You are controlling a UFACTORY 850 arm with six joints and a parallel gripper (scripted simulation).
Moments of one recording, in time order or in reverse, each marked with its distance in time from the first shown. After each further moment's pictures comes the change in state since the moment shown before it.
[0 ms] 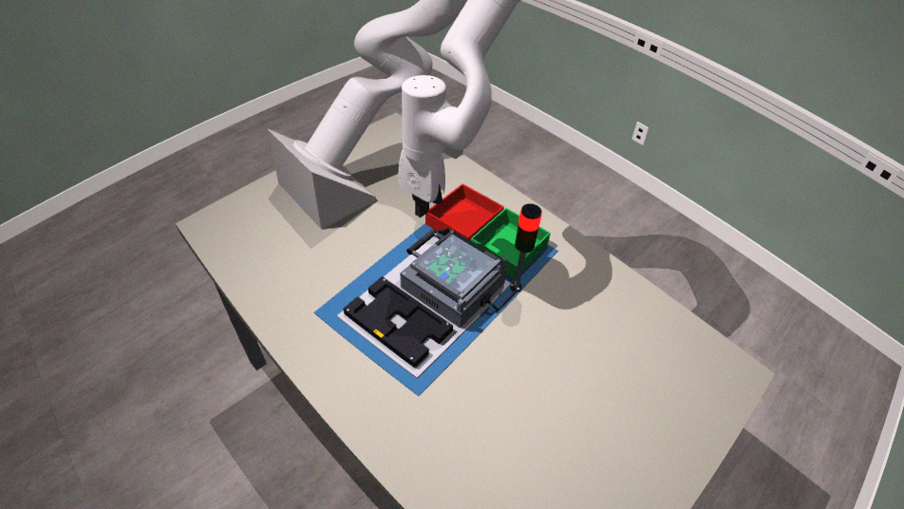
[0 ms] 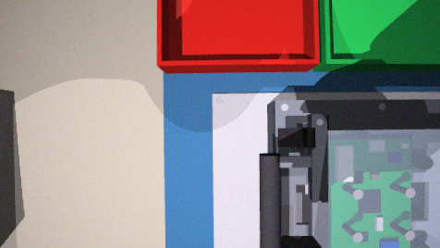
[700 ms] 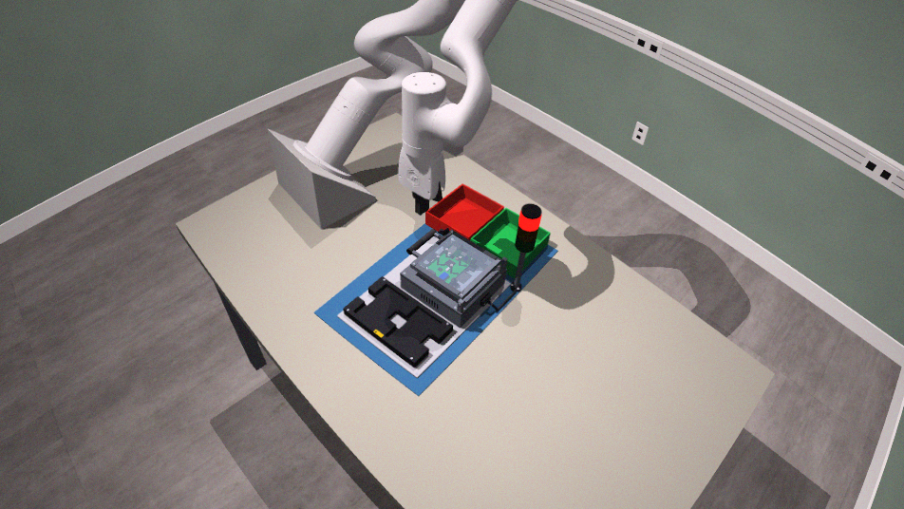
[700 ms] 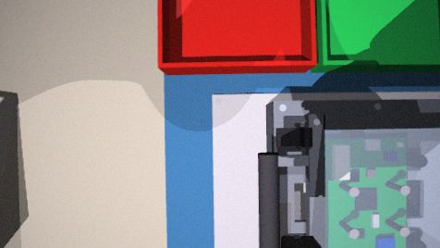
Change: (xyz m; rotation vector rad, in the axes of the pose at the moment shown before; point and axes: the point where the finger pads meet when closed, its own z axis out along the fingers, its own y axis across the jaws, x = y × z) arm 0.000 0.000 -0.007 0.000 0.000 0.005
